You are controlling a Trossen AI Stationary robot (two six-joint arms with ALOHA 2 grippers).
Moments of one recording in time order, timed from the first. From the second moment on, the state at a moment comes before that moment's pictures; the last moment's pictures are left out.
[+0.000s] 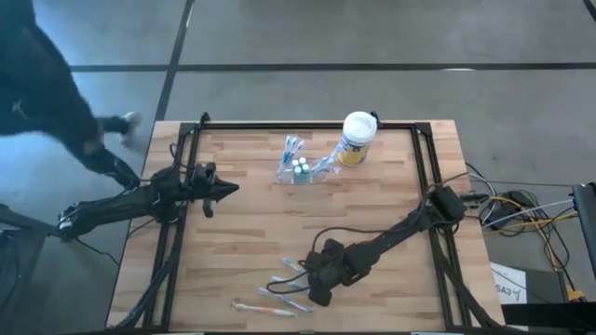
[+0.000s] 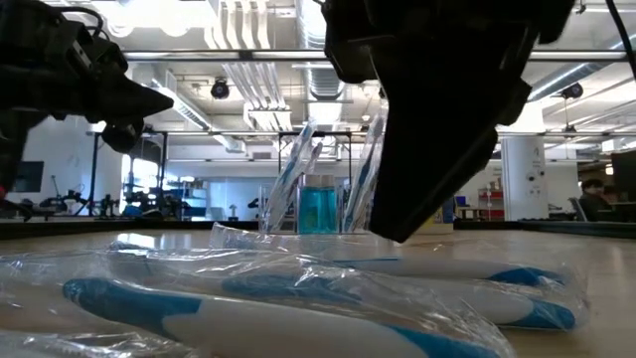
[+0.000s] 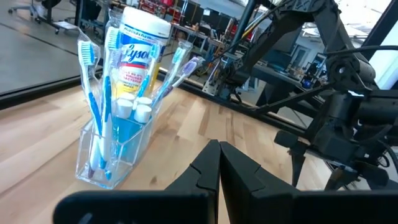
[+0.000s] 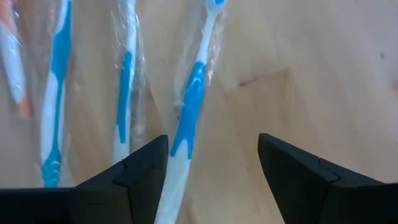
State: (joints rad) left arm 0.28 0.20 0.04 0.07 0.16 -0.35; right arm 0.50 2.07 1.44 -0.53 0.21 0.87
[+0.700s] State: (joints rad) left arm 0.28 0.21 0.04 0.07 0.16 -0.35; right arm 0.50 2.12 1.44 -0.56 0.18 0.80
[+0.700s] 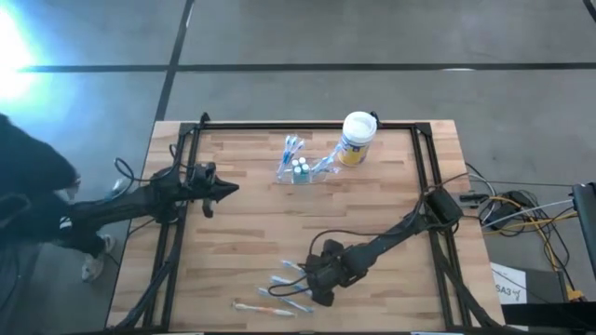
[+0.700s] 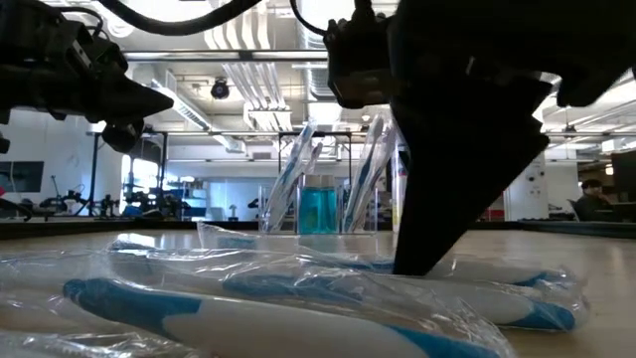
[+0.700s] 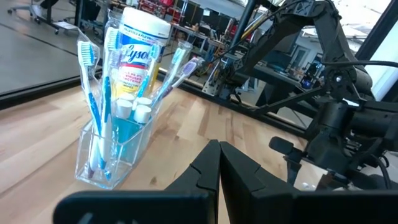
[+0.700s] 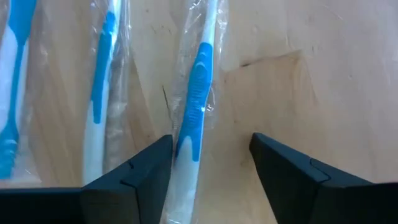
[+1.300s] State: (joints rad) left arm 0.28 0.20 0.04 0.08 0.16 -0.37; right arm 0.49 2.04 1.41 -0.61 0.20 0.55
